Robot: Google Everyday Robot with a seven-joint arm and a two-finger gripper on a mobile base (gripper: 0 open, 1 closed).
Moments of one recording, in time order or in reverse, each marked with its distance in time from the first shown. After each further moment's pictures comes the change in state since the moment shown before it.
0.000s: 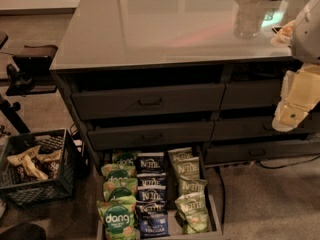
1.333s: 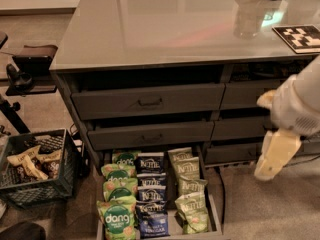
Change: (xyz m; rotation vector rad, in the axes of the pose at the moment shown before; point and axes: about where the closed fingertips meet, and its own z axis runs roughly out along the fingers) arm 0.039 0.046 0.117 -0.122 -0.039 0.078
